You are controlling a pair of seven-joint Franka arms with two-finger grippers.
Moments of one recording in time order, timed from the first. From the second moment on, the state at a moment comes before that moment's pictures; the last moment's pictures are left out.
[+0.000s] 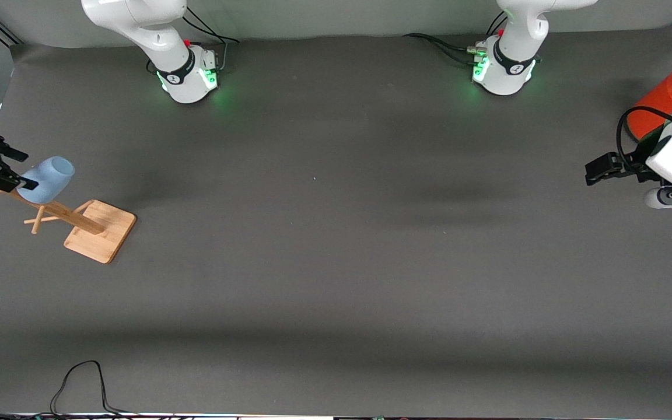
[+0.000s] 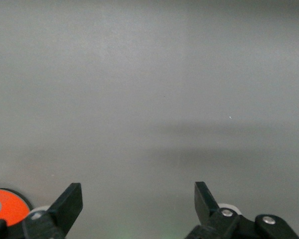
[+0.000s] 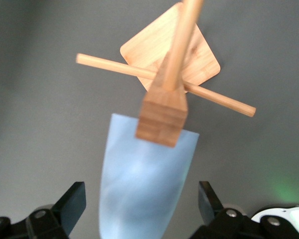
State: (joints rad) left arm 0.02 0.03 -0.06 -1.68 0.02 1.63 -0.08; right arm 0.09 -0.07 -0.52 -2.00 0.21 1.78 0.51
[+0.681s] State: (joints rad) left arm 0.02 0.02 -0.06 -1.68 0.02 1.63 -0.08; right arm 0.09 -0.06 -0.55 -2.04 0.25 1.82 0.51
